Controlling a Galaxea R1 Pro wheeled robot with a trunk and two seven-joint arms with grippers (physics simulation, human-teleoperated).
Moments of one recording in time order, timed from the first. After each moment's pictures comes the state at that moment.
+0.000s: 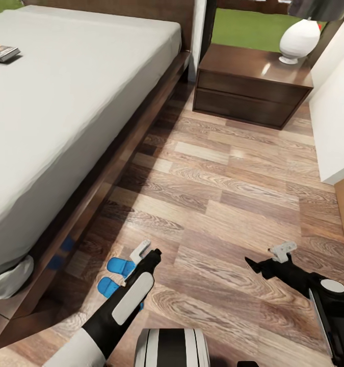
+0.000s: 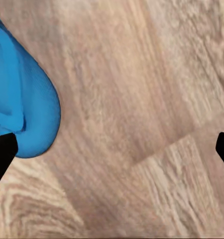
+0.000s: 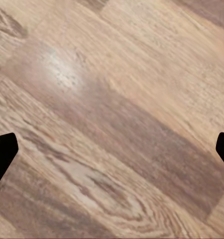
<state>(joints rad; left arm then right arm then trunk) -0.57 -0.09 -0.58 -1.11 1.14 -0.06 0.84 -0.28 -0.17 -0.28 -1.60 0.24 0.53 0.68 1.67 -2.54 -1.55</state>
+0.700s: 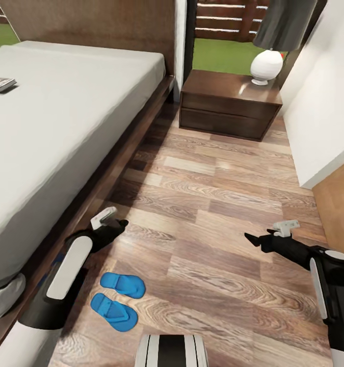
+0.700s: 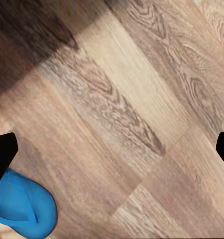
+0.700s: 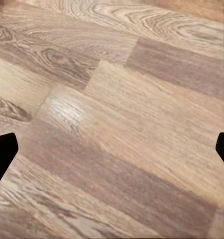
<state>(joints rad) -0.61 0.09 -0.22 -1.58 1.16 0.60 0.94 -0.46 -0.17 -0.31 -1.61 0.15 0.75 0.70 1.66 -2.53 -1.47</state>
